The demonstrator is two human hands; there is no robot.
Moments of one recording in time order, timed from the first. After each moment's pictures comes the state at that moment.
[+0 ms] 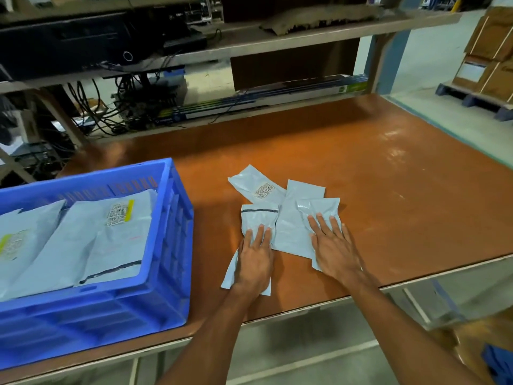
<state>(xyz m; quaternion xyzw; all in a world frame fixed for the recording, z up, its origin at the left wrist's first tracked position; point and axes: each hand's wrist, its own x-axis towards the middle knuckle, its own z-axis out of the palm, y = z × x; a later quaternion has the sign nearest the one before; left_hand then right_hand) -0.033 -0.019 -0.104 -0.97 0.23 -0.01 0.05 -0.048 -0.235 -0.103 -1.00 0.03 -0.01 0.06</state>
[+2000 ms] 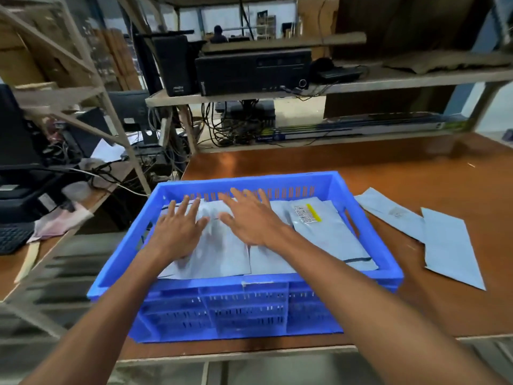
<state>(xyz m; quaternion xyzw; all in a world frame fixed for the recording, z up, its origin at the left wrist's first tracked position) -0.032 0.494 0.089 -1.00 0.03 -0.03 0.00 -0.005 0.306 0.095 -0.96 -0.25 -0.03 0.15</state>
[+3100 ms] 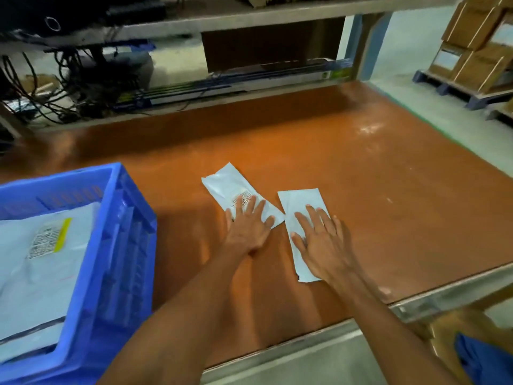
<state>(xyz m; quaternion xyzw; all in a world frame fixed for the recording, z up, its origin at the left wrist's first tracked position) 0.083 -0.079 -0.073 -0.97 0.15 0.12 -0.11 -0.015 -0.254 -0.082 -1.00 0.04 -0.07 0.06</state>
